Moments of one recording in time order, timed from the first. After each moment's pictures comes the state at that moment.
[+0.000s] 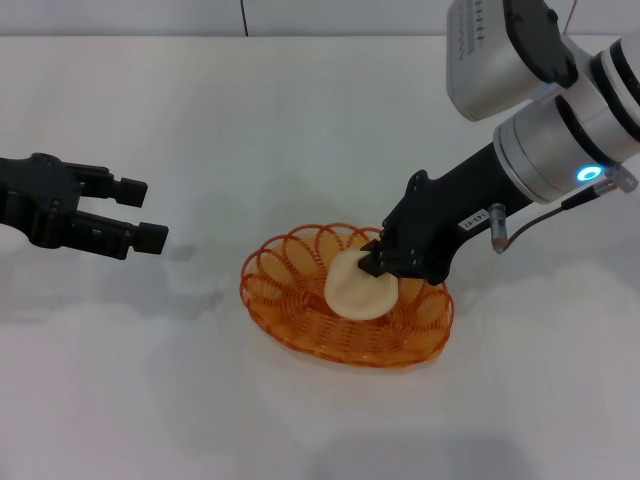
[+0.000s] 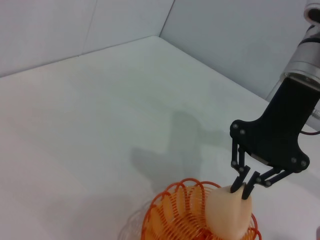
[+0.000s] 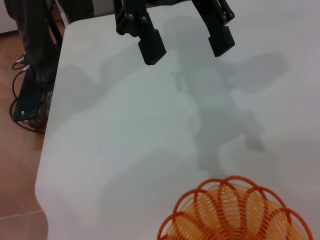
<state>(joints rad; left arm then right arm) -0.53 -1.90 0.76 1.02 2.08 1.93 -1.93 0.74 2.02 -1.52 -1.25 -2.10 -1.50 2.14</state>
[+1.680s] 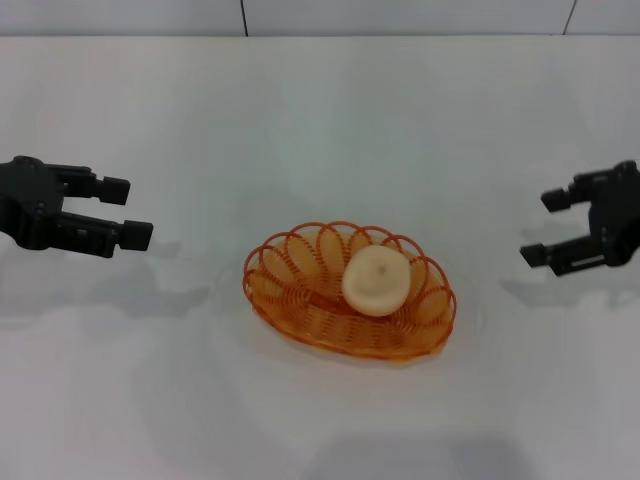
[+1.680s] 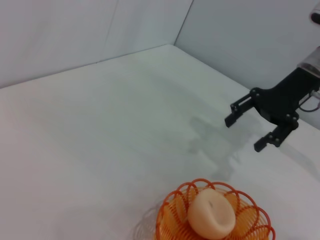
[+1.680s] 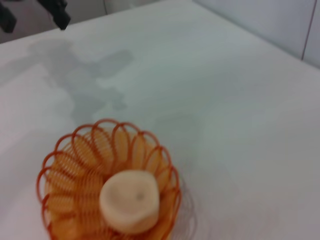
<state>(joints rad) -0.50 -1.90 0.74 1.02 2.08 1.90 -1.90 0.41 1.99 -1.14 -1.32 -2.12 -1.54 1.91</state>
